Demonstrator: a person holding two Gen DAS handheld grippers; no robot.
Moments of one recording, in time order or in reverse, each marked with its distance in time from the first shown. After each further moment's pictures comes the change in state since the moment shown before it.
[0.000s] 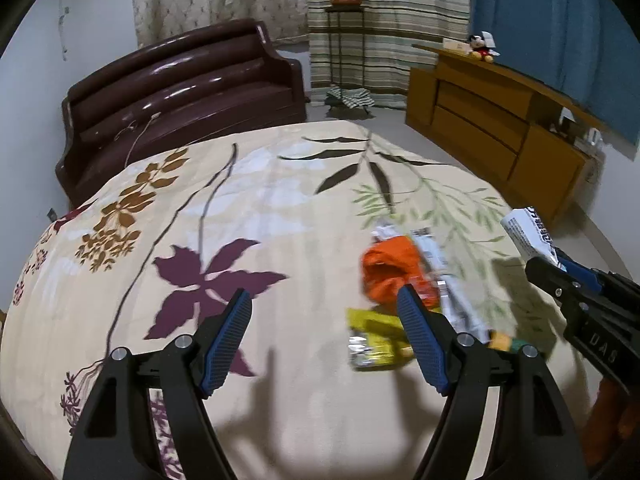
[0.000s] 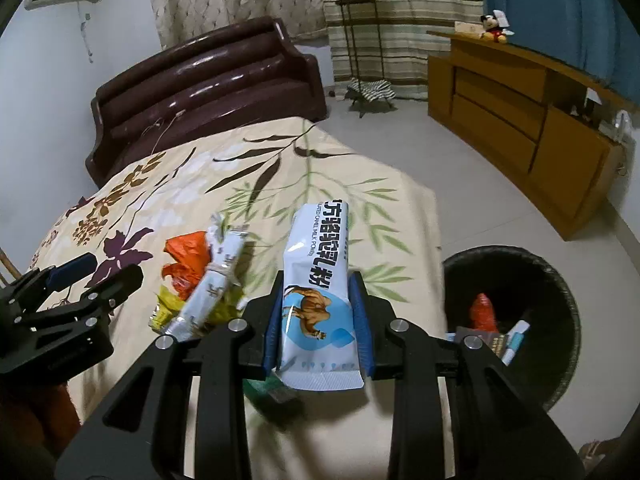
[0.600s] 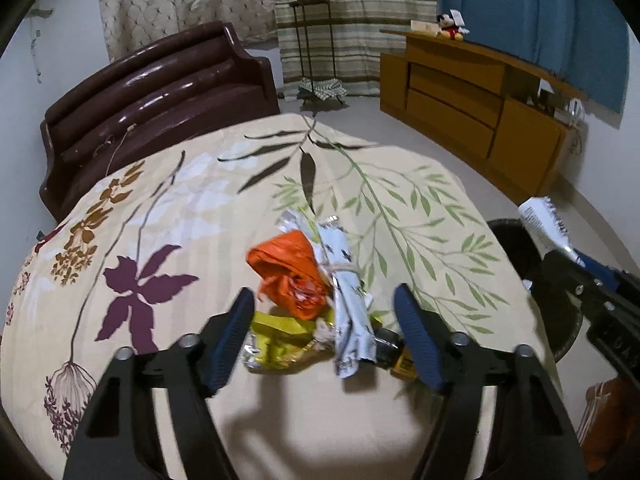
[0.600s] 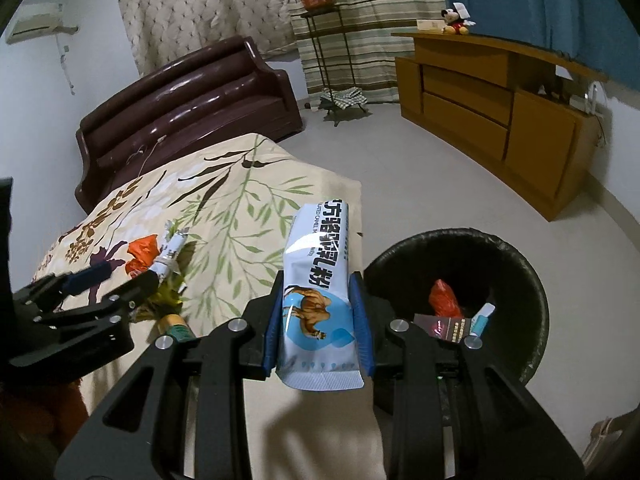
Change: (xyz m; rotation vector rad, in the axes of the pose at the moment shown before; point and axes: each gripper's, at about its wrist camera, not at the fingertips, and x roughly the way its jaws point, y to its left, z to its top) left arm 0.014 -0.066 -0.004 0.090 0.039 -0.023; right arm -0.024 -0.066 -0.019 0.103 -0.042 -0.019
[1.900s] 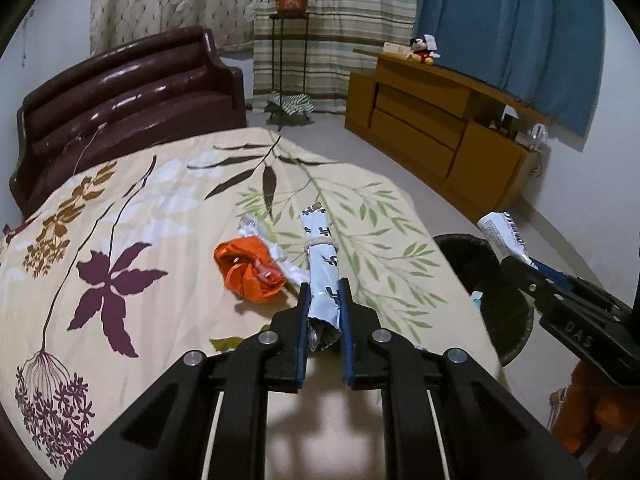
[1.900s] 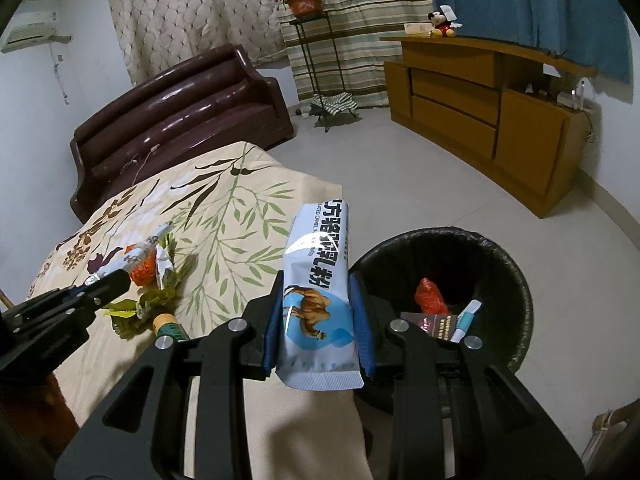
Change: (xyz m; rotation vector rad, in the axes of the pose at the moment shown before) left arm -0.031 -0.004 -0.006 -0.032 -0.086 -0.169; right arm -0.015 -0.013 -0.006 0.021 -0.029 -0.026
